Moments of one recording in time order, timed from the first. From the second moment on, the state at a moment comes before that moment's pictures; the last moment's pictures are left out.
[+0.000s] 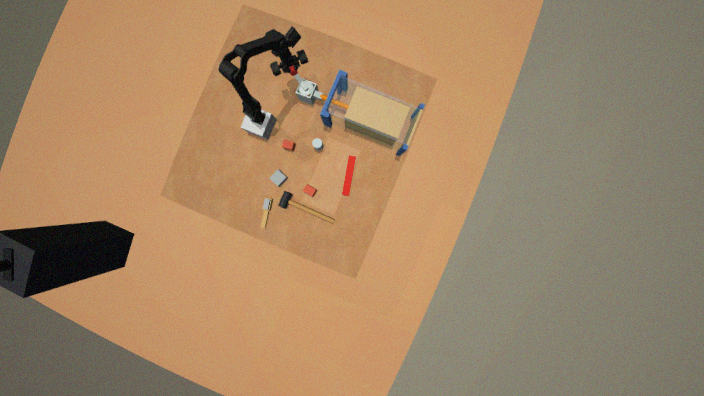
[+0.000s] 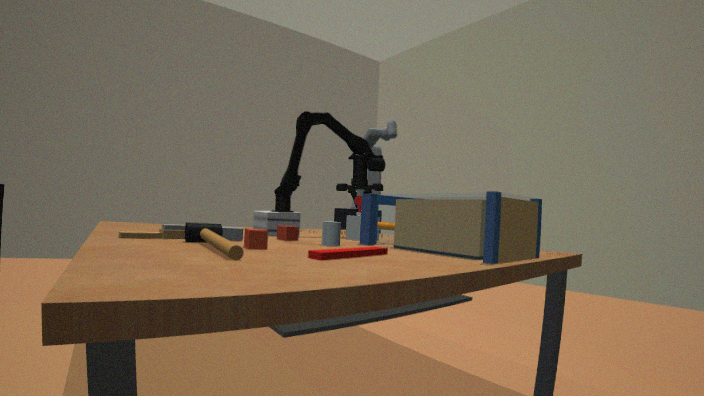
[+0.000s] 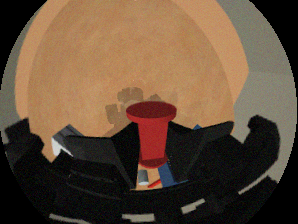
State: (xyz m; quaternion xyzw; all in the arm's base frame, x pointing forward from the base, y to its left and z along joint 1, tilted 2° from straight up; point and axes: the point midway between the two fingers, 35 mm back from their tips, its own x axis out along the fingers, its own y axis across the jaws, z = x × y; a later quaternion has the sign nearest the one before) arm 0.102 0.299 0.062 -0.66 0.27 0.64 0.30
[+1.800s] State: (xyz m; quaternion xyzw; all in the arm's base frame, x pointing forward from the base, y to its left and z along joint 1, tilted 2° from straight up) arm 0.091 0.229 0.062 -0.65 0.27 0.65 0.29
